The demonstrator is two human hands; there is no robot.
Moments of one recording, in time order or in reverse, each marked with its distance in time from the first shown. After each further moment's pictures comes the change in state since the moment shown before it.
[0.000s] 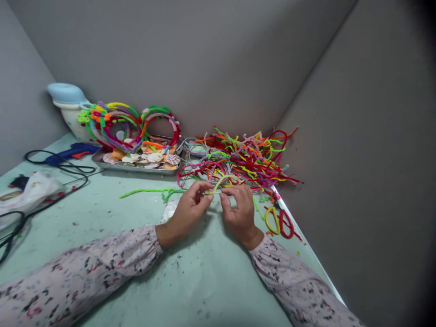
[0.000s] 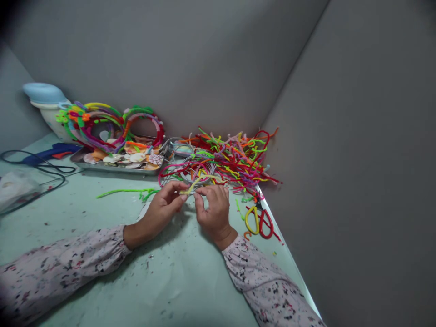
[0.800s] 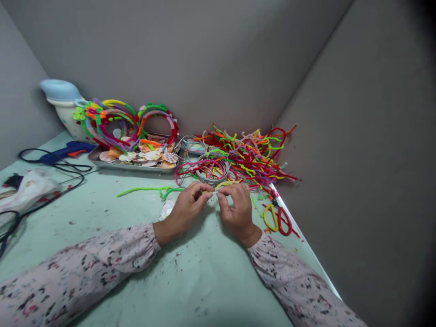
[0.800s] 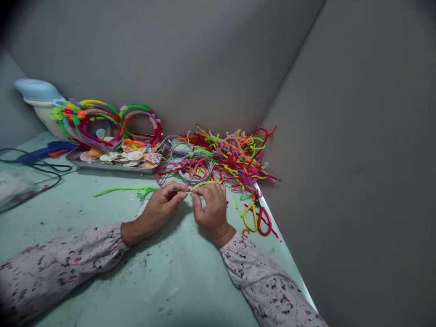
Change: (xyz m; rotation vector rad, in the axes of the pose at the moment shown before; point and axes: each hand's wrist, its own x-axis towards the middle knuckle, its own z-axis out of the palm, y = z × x) left_hand 0.006 -0.012 -0.003 0.223 -0.010 0.035; right_hand 0.000 -0.001 -0.002 0.023 -0.023 -0.041
